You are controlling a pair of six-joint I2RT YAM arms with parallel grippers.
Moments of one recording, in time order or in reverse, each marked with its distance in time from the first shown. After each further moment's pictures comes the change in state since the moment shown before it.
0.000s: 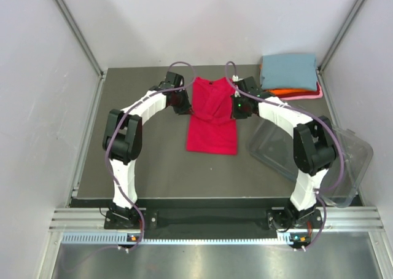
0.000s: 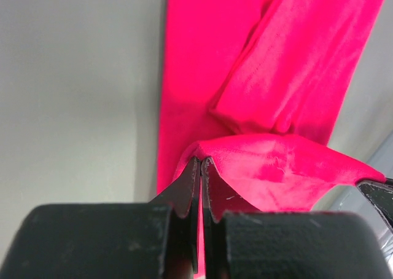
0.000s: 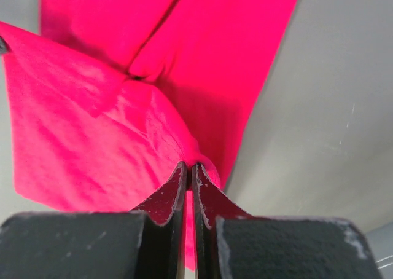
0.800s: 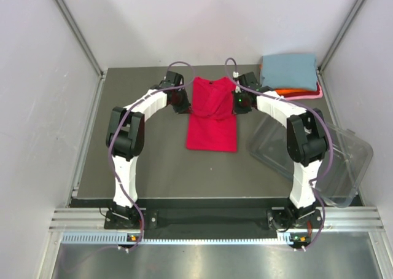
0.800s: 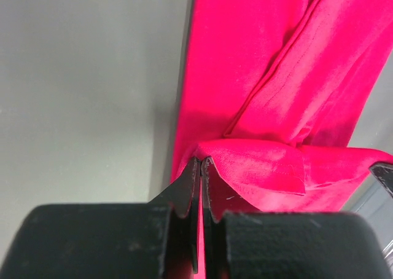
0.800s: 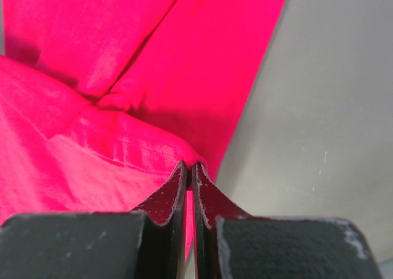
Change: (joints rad) left arm 0.019 0.083 0.069 -0.005 -0.017 -0.010; right arm -0.054 0.146 0.129 -0.006 -0.016 -0.056
